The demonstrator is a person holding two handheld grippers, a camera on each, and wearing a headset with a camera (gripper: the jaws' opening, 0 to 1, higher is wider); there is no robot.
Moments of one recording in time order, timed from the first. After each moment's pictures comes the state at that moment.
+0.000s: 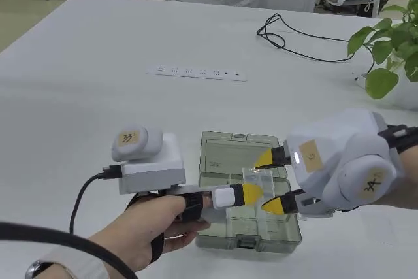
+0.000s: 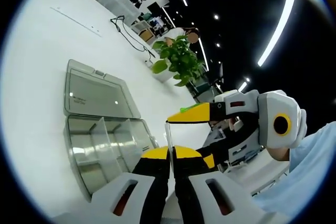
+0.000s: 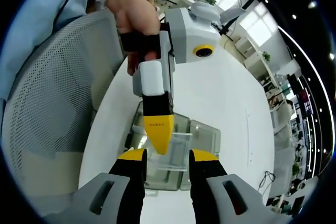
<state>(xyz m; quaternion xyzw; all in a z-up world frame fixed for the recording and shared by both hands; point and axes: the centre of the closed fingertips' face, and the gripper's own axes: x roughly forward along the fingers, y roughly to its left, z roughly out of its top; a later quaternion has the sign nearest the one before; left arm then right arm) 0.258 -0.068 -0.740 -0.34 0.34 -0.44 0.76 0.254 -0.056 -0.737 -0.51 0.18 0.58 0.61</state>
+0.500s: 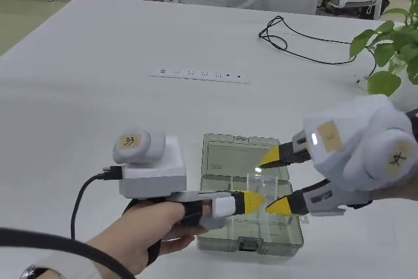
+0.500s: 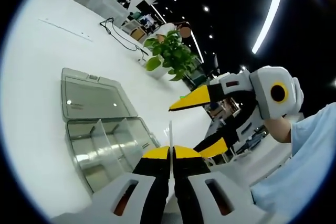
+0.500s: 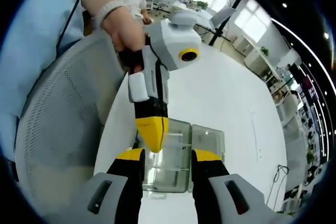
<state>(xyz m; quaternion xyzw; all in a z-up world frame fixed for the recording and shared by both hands) 0.247 -0.065 -0.736 -0.28 0.33 -0.47 0.77 0.250 -0.057 -0.714 -0.42 0.21 0.61 0.64</state>
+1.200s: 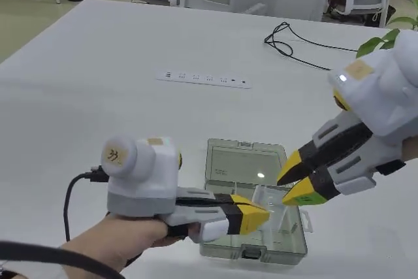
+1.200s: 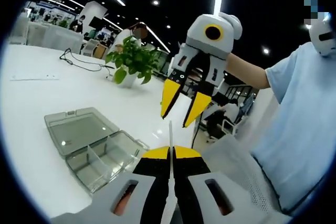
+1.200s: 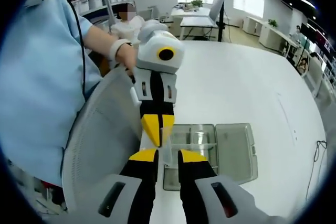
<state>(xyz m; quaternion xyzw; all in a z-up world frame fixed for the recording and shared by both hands) 0.218 -0.061 -0.711 -0.13 0.22 -0.60 0.76 0.223 -0.056 -0.689 -0.28 0.33 0.69 0.58</state>
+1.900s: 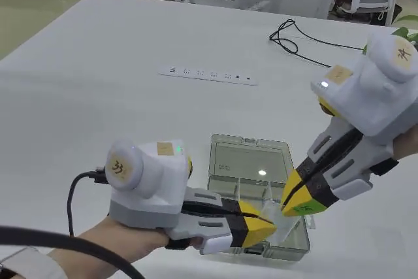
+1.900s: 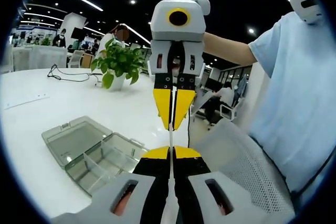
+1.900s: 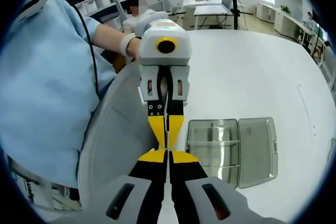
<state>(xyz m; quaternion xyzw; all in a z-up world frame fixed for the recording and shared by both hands) 0.201 -0.066 -0.712 -0.07 0.18 -0.63 0.75 0.204 -0.057 -0.699 -0.27 0.39 0.71 0.52</state>
